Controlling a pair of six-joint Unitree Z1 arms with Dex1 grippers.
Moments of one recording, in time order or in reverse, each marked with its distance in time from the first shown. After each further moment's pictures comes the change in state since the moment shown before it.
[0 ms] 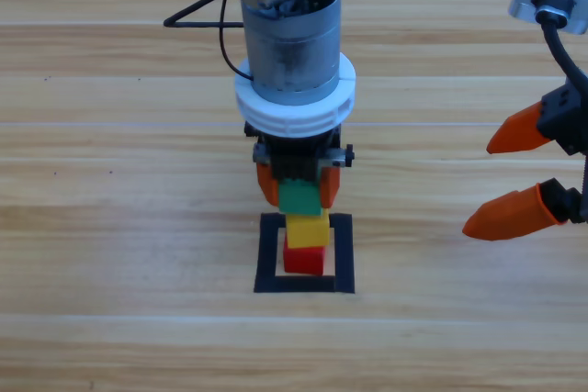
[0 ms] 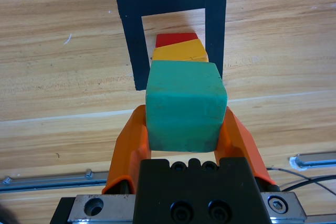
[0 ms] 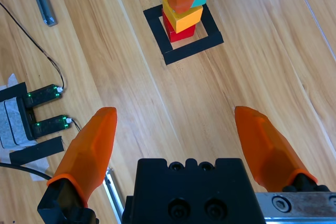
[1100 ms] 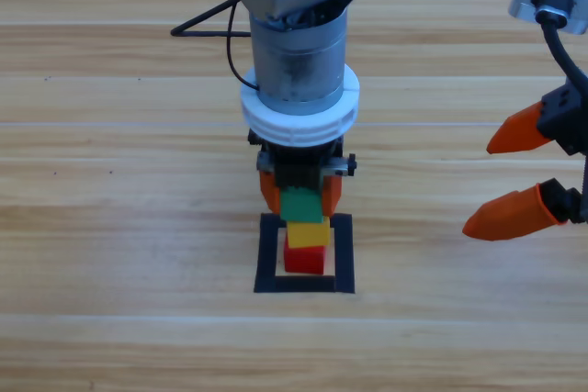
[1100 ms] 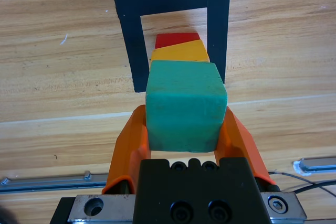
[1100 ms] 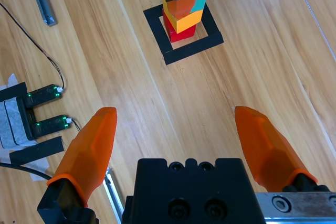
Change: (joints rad) arm 0 -0.005 0.023 -0.004 0.000 0.001 -0.004; arm 1 0.000 0.000 0.000 0.000 0.000 0.000
